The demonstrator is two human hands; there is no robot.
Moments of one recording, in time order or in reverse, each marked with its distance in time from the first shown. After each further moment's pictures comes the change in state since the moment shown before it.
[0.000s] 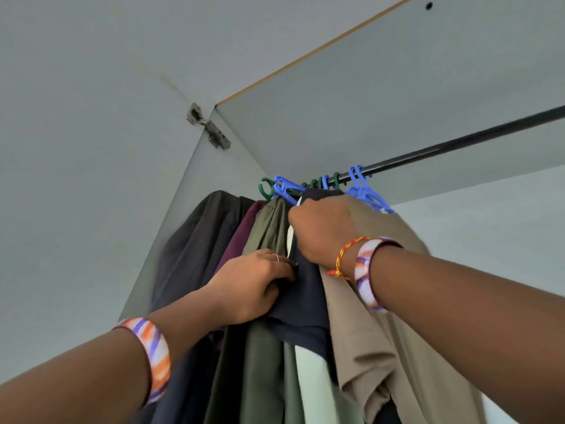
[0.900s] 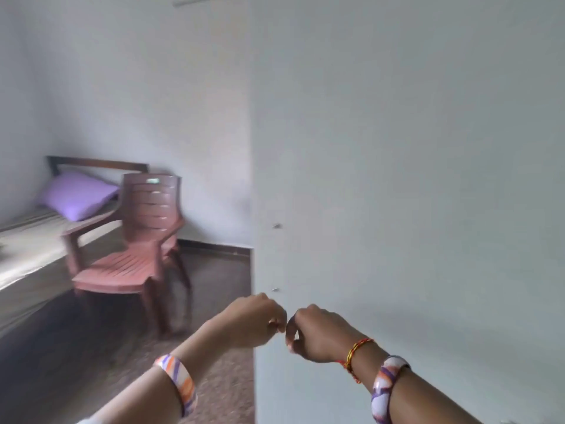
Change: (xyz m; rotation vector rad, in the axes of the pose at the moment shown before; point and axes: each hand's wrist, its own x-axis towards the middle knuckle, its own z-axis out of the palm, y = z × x) left_hand -0.654 0.214 -0.341 0.265 -1.216 -1.326; right_hand -0.404 -0.549 -0.260 1.606 -0.906 -1.027
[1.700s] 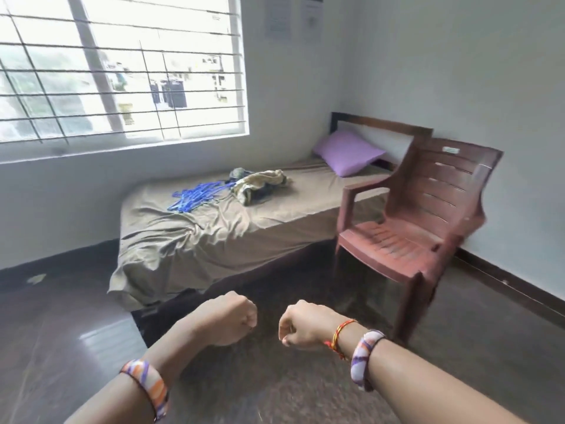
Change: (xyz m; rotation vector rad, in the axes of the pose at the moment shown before) left_hand -0.432 -0.579 0.095 -0.128 -0.053 -1.036; right_hand 0.380 -0.576 0.320 -0.123 -0.495 -0.857
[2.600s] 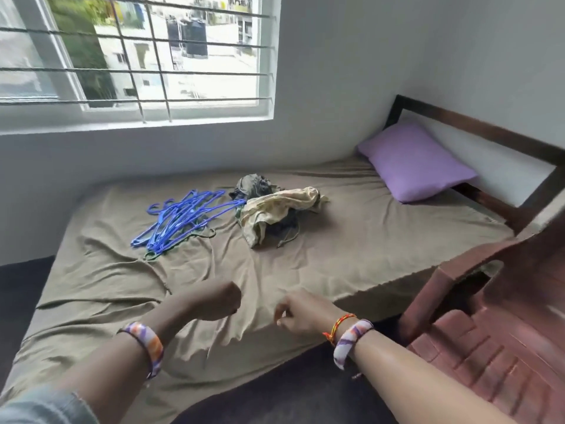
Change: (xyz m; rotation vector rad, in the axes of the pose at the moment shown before) left_hand 0.528 -0.331 -0.156 -0.132 -0.168 -0.142; right_hand 0.585 0.141 -0.245 0.019 -0.054 -0.088
